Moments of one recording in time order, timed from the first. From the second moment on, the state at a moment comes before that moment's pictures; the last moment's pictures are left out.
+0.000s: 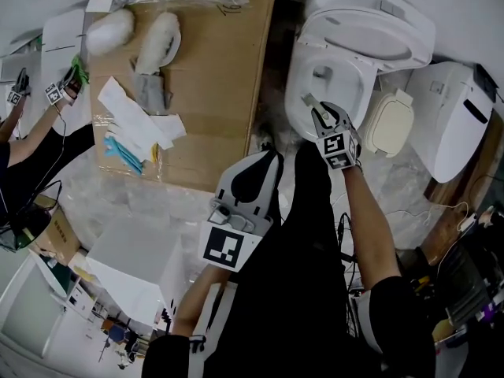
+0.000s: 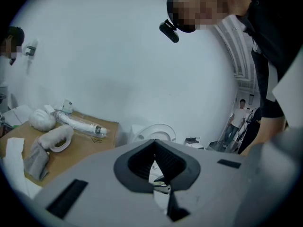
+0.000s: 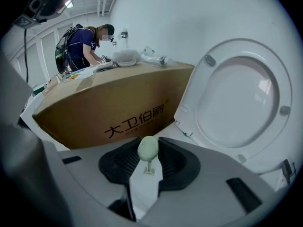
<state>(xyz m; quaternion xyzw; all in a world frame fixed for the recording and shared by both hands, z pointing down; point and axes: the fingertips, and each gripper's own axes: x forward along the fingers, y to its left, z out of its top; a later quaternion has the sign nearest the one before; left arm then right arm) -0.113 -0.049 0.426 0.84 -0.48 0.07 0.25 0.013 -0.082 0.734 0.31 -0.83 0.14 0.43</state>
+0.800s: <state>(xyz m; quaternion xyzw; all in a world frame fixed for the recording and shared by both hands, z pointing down) -0.051 -0.043 0.437 0.86 -0.44 0.09 0.25 0.163 -0.109 0.758 0.46 -0.75 0.21 0.42</state>
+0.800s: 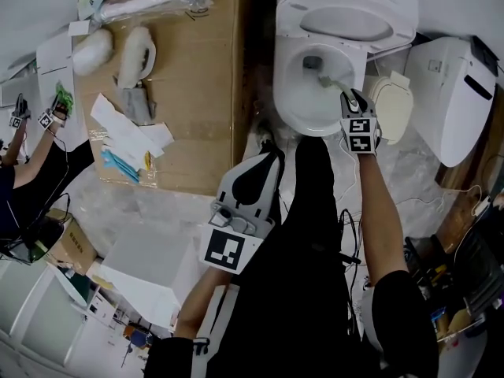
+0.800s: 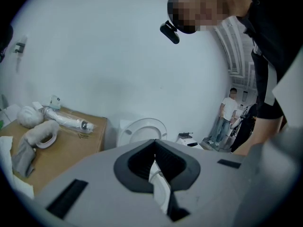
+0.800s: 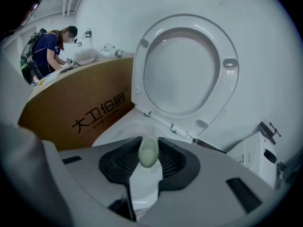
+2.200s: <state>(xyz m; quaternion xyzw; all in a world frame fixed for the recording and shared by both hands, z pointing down) -0.058 -0.048 0.445 0.86 -0.44 0.10 0.25 0.160 -0.080 0.768 0.48 -0.73 0.27 0.40</state>
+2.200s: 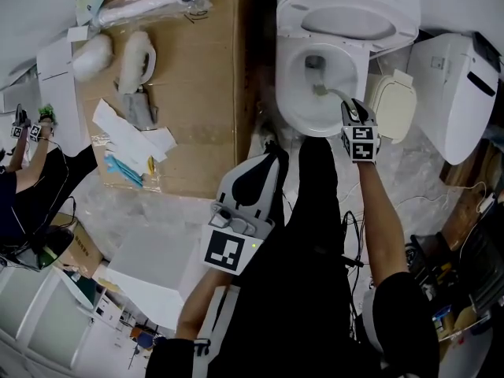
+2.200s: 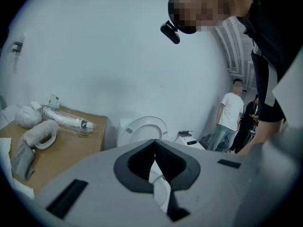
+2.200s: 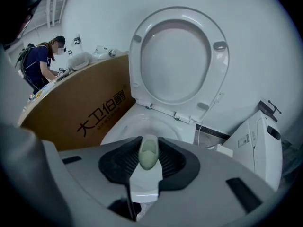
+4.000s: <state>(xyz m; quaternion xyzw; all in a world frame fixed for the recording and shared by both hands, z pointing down) 0.035 -0.064 0.216 0.91 -0.39 0.01 0.10 0.209 -0.063 0.272 0.60 -0.78 0.11 0.14</state>
